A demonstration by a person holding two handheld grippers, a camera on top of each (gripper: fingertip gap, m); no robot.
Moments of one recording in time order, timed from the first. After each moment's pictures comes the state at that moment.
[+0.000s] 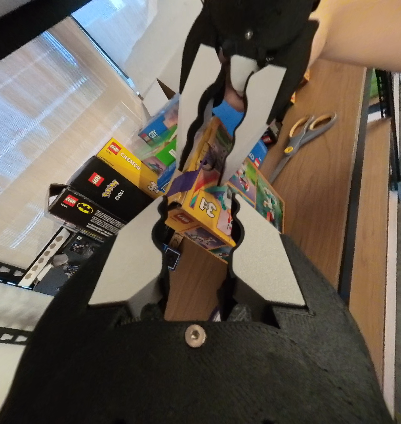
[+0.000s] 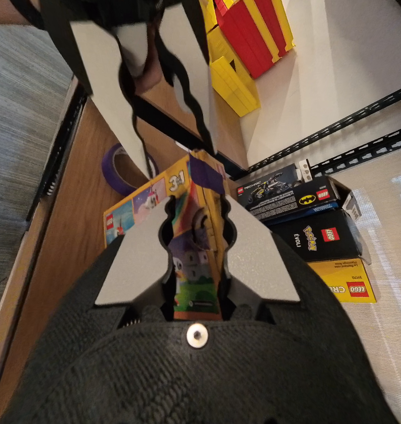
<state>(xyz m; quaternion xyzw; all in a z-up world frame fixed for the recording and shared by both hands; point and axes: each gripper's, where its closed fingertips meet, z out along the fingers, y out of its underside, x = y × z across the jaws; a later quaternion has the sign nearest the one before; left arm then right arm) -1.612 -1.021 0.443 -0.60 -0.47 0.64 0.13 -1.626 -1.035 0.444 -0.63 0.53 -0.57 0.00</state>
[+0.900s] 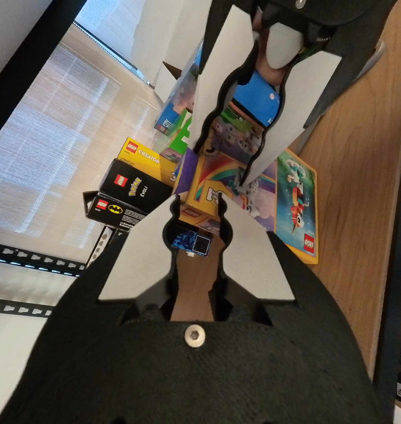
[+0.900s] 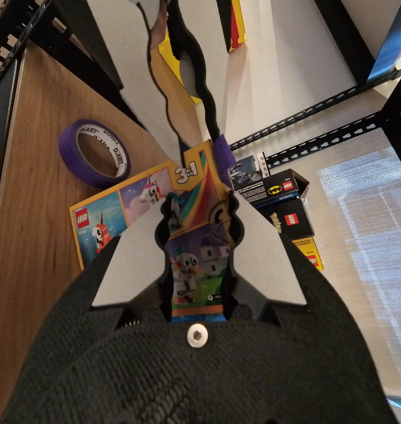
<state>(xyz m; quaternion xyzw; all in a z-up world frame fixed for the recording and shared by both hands) -1.609 -1.031 0.437 -0.62 -0.44 0.65 0.00 -1.627 -1.033 0.428 -0.59 0.49 -0.63 -0.13</state>
